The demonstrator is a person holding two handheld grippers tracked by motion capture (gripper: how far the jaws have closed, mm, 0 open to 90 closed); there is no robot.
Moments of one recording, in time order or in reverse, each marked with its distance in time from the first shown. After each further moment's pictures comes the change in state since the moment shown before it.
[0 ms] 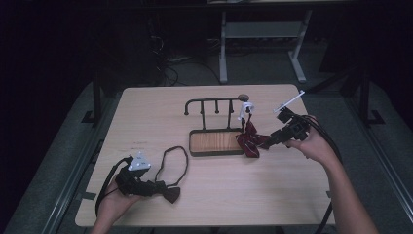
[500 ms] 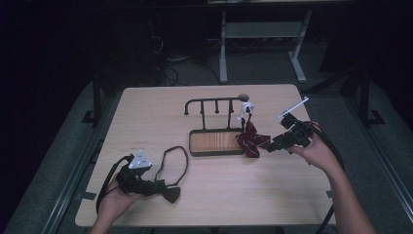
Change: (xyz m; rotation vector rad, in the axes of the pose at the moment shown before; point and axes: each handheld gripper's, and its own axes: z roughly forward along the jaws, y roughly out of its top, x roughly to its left) left arm 0.000 0.007 -0.002 -0.008 -0.015 0.000; right arm 0.001 -0.018 0.003 -0.019 0.010 0.001
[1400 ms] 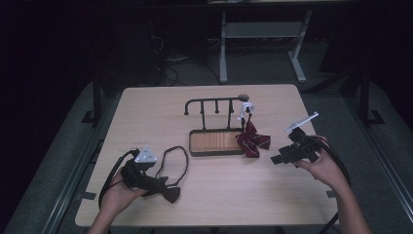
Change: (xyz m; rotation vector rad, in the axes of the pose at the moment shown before) left arm -0.001 0.021 0.001 0.042 -0.024 0.034; right arm 0.002 -0.044 0.005 -0.040 0.007 0.020
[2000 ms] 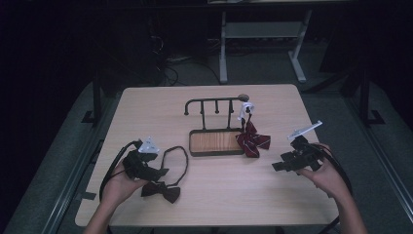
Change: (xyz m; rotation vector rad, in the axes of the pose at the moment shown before) left arm 0.011 0.024 -0.001 0.031 0.014 0.027; right arm 0.006 -0.021 0.003 -0.026 -0.005 0.006
